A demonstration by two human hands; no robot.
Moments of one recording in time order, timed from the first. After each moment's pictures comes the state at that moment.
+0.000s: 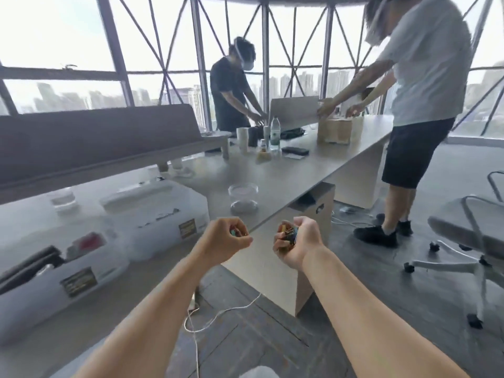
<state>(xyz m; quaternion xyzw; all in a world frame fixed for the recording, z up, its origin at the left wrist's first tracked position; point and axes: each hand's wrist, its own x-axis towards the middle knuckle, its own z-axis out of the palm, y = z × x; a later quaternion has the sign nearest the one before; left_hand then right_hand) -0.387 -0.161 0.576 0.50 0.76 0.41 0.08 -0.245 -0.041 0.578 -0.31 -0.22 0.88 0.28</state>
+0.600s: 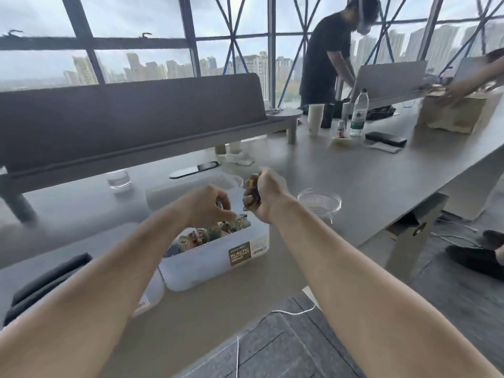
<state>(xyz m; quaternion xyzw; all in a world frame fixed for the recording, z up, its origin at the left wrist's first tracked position) -0.592 -0.157 0.637 0.44 0.88 0.19 0.07 -0.523 -0.025 0.633 -0.27 -0.46 0.83 0.18</state>
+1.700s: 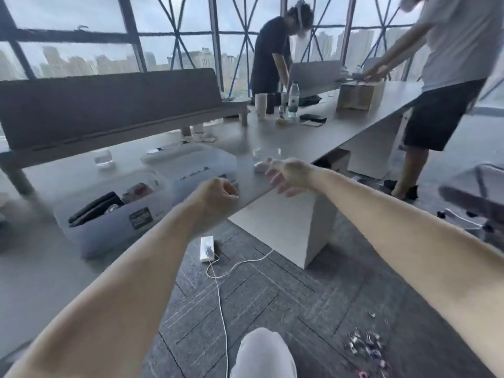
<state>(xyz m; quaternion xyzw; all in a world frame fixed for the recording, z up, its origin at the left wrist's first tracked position) -0.402 -0.267 0.610 0.44 0.84 0.29 0.10 -0.261 -0.099 0.644 -0.32 -0.81 0.49 0.05</state>
